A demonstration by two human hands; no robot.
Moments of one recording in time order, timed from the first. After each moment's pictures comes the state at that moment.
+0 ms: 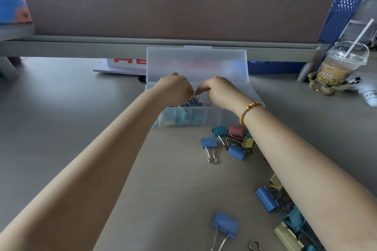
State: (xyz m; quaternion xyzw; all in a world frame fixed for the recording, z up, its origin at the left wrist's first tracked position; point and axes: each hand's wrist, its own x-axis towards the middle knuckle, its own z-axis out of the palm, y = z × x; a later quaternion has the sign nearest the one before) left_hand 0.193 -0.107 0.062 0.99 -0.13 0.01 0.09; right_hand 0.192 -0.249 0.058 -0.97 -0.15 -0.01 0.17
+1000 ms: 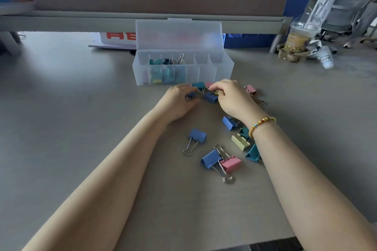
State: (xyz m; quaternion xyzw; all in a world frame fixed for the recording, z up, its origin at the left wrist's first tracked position) left_hand 0.053 -0.148 -0.007 0.94 -0.16 0.05 0.28; right_hand 0.037 -0.315 0.011 -0.96 -0.08 -0.11 0.24
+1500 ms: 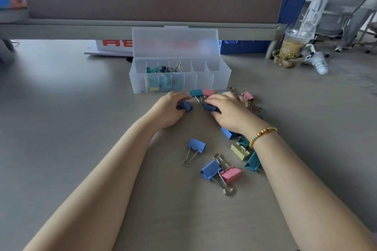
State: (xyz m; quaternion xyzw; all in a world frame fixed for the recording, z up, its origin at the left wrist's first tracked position) left_hand 0.061 -0.132 -0.008 0.94 -0.17 0.01 0.31; right_hand 0.036 -0.319 0.003 -0.98 -0.14 -0.04 0.09
